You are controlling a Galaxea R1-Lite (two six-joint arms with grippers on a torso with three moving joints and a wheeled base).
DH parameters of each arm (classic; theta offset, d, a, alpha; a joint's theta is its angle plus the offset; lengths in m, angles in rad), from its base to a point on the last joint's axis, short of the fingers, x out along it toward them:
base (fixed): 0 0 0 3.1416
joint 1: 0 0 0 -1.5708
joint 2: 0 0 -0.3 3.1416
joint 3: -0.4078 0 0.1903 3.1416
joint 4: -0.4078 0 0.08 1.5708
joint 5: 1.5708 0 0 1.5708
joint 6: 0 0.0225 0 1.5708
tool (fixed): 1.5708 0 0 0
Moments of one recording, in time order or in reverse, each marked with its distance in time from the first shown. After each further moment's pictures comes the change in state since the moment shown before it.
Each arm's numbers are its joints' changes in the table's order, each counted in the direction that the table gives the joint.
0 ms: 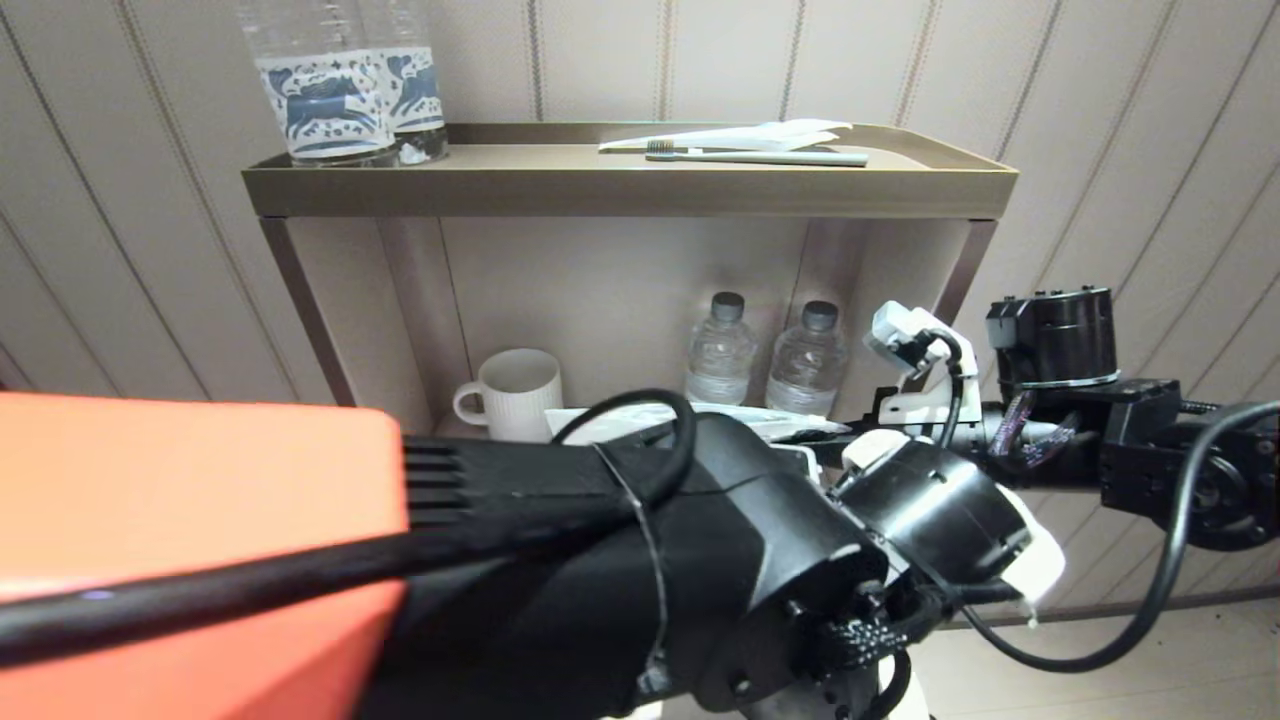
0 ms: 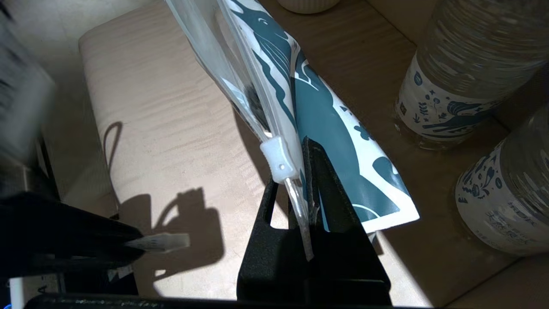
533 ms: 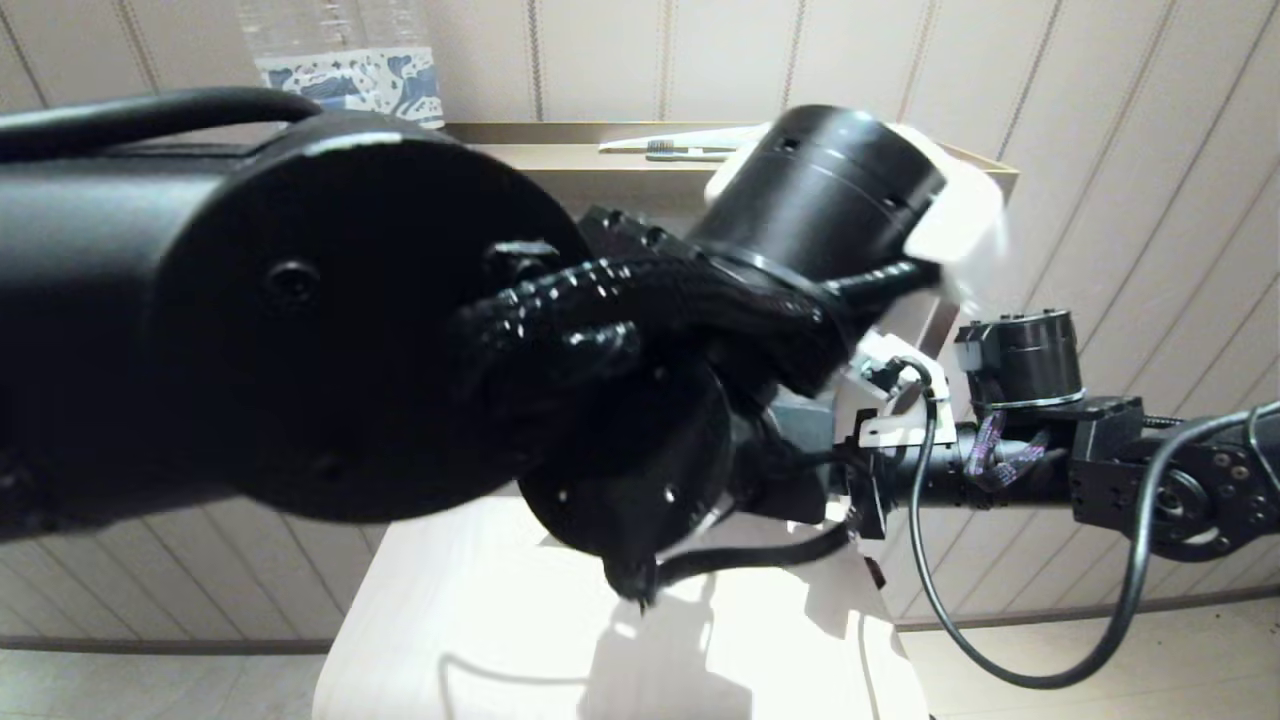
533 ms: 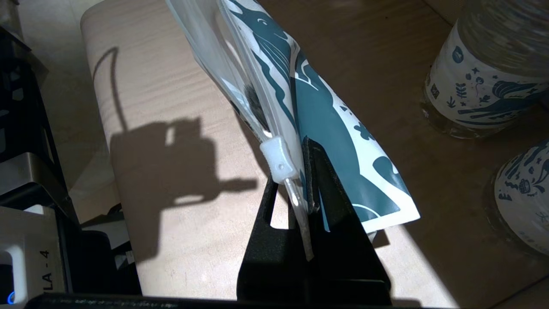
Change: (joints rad) left arm -0.089 0.223 -0.011 0.086 -0.074 0.250; right arm -0.025 -0.037 0.021 0.002 0.001 -0.018
